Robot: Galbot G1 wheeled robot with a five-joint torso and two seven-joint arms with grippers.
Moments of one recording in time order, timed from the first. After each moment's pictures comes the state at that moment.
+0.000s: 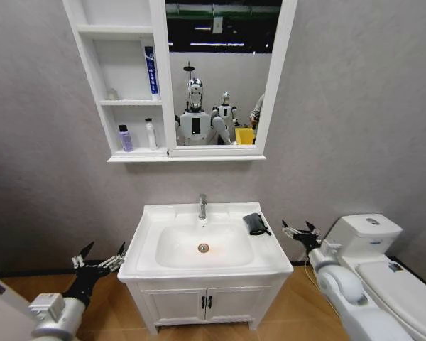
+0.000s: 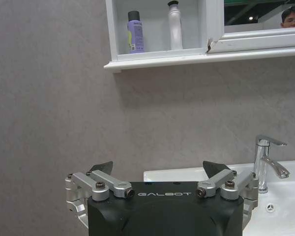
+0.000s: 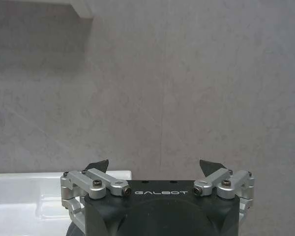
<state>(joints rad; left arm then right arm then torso) 1.87 -1.14 -0.90 -2.41 -0.50 0.20 -0.11 -1.03 0.92 0.47 1.62 0.64 -0.22 0.16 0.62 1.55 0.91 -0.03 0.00</state>
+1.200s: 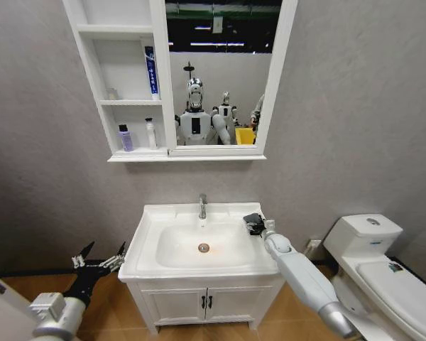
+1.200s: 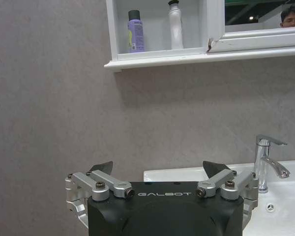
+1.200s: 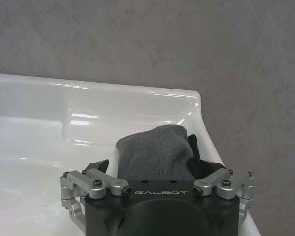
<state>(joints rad) 1.87 -1.14 -0.89 -2.41 -0.50 0.20 -0.12 -0.62 1.12 0.08 1.05 0.53 -0.24 0.13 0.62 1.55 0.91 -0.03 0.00</state>
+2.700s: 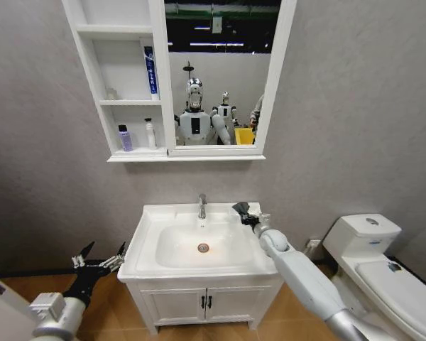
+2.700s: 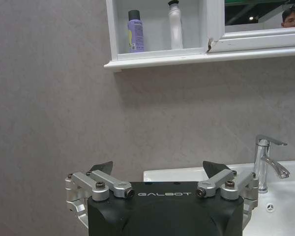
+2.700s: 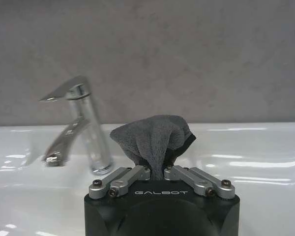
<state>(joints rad) 1.87 -1.14 -0.89 -2.41 -0.50 0.20 -0.12 -0.66 1.16 -0.08 1.42 0.78 -0.35 0.26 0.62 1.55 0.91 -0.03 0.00</state>
